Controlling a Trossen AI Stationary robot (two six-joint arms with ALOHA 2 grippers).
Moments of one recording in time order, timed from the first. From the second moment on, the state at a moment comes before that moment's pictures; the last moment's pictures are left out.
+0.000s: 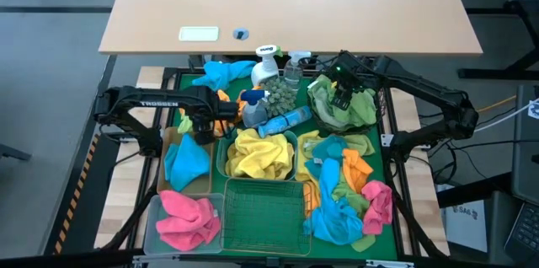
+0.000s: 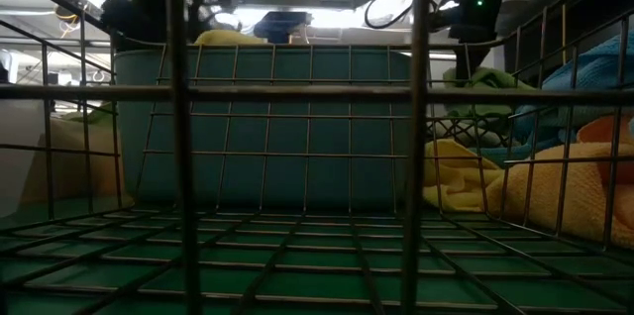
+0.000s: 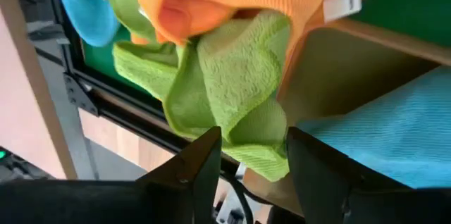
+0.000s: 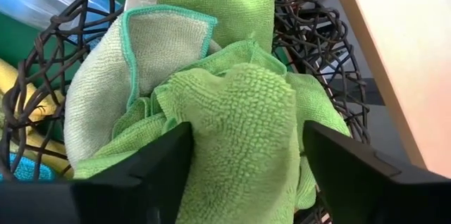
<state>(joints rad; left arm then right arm) 0.17 1.50 1.21 -1.53 -0.33 -0.21 -0.54 1.36 1.30 -1.16 0.28 -0.11</state>
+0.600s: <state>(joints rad) 0.19 1.50 1.02 -1.36 -0.51 -0.15 -0.54 1.36 1.30 -1.15 0.27 -0.11</state>
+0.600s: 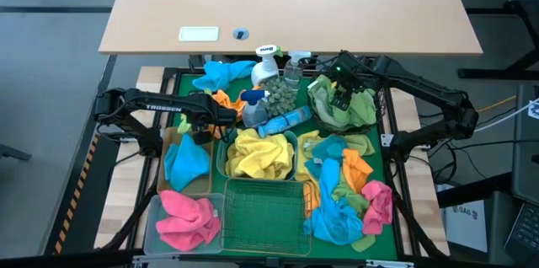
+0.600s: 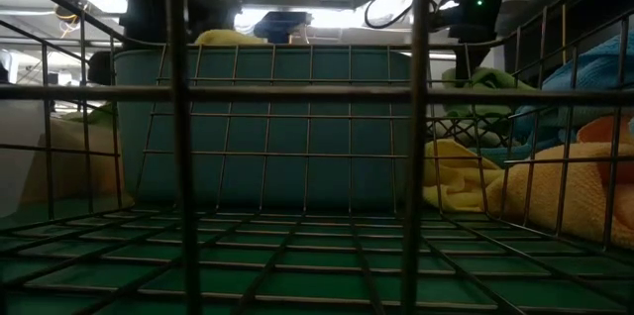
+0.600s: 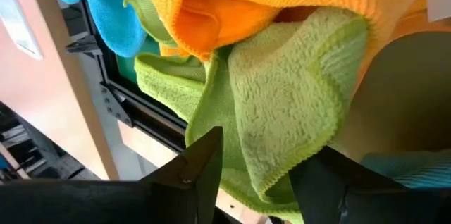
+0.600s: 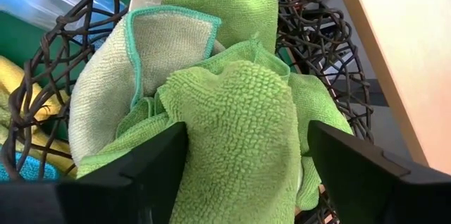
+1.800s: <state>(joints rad) 0.06 1.46 1.63 -1.57 -0.48 -0.24 -0.54 1.36 1.59 -1.26 0.06 -0.11</state>
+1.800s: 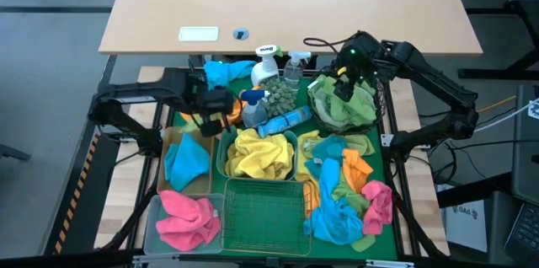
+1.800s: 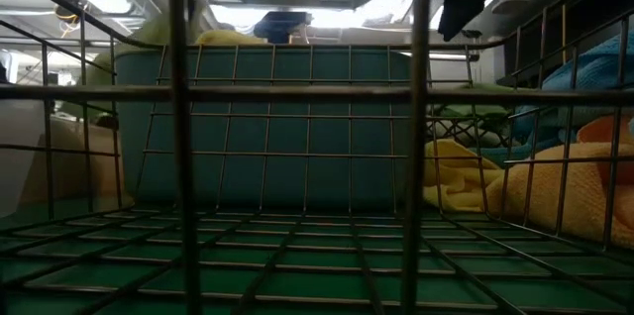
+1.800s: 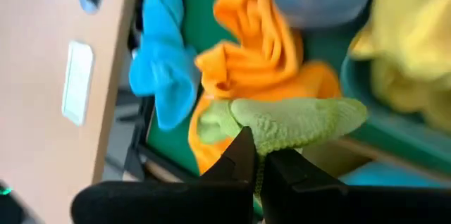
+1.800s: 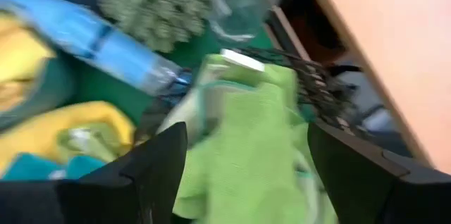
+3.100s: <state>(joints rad) 0.06 1.50 2.06 -0.79 -0.33 -0.13 -0.22 1.37 1.59 -0.32 -0.28 -0.22</state>
